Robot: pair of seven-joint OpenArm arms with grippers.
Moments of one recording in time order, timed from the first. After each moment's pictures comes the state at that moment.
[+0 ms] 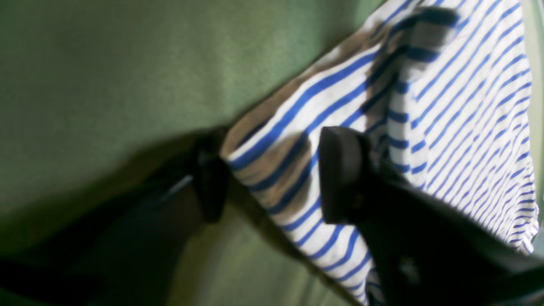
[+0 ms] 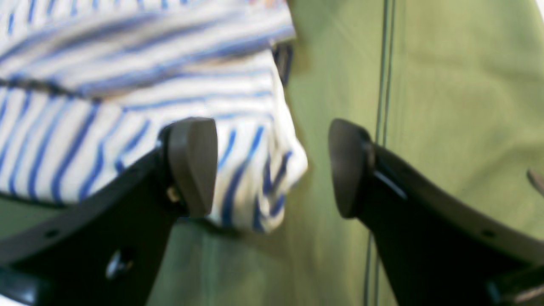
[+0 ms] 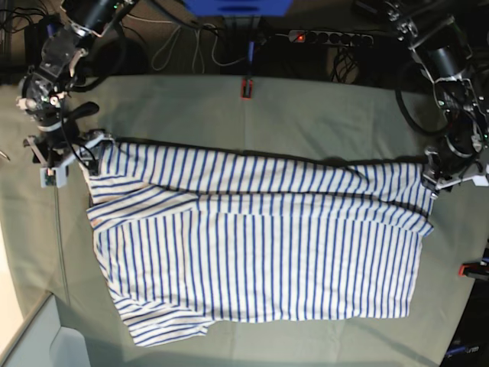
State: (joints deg) left arm -6.5 -13.1 -37.8 59.5 -39.1 0.3 39.8; right arm -6.8 -4.2 41.8 87.5 -13.4 39.0 -22.8
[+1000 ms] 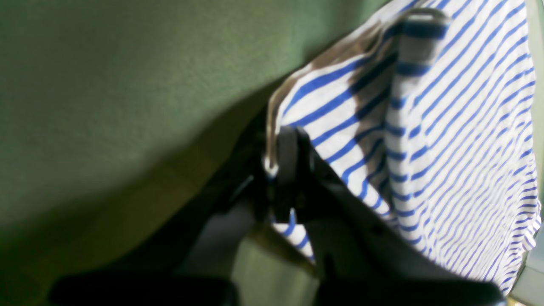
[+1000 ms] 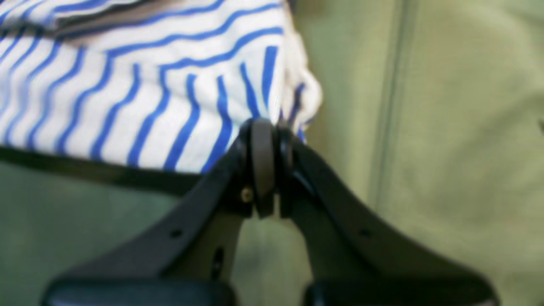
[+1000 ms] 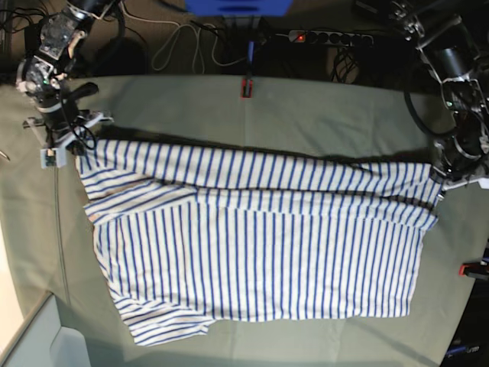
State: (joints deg) left arm -5.2 -15.5 -37.6 62.2 -40.1 0.1 41.9; right arm -12.1 -3.6 41.7 89.2 -11.8 39.0 -22.8
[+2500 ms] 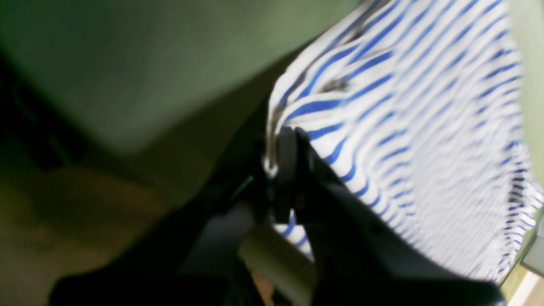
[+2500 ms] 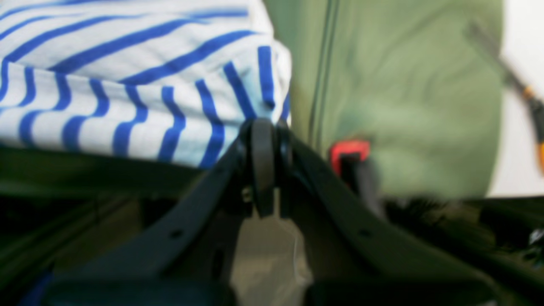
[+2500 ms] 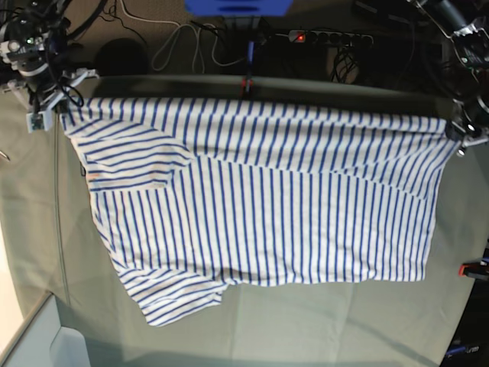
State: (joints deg) left arm 7.2 -13.0 -49.1 78.5 -39.5 0.1 59.3; right arm -24.4 -3.3 42.9 102.1 -7.1 39.6 -35.3
